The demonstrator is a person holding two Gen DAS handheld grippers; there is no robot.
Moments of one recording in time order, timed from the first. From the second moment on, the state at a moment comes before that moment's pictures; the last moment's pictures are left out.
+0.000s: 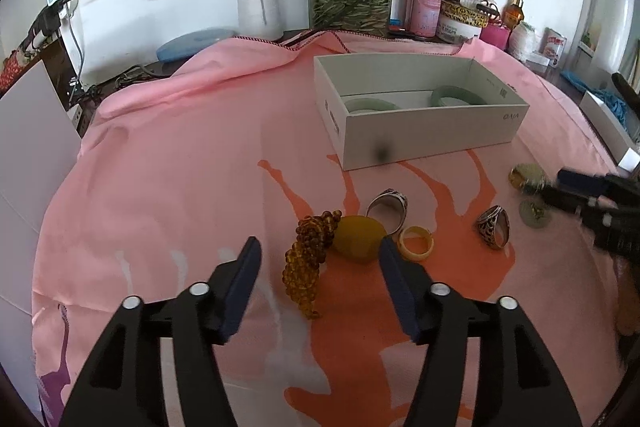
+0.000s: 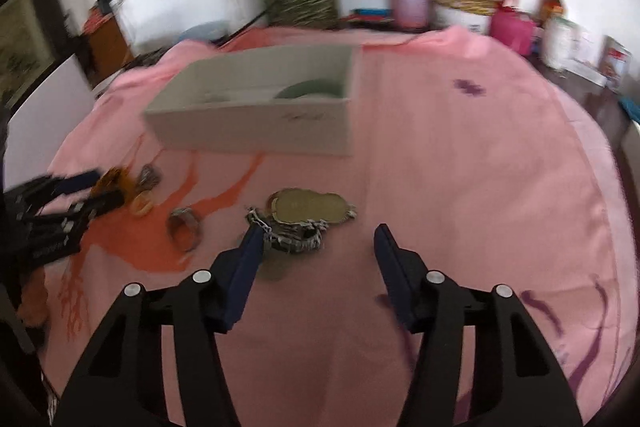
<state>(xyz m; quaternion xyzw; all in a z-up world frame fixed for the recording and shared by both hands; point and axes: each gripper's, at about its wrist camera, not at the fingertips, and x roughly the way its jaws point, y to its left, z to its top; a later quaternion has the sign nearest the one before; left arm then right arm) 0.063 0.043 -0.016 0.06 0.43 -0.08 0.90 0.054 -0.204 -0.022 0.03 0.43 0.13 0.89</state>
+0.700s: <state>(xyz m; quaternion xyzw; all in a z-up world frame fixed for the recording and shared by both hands) 0.063 0.041 -0.015 0.06 0.43 -0.09 0.90 0.055 -0.199 -0.022 0.03 0.43 0.17 0.89</state>
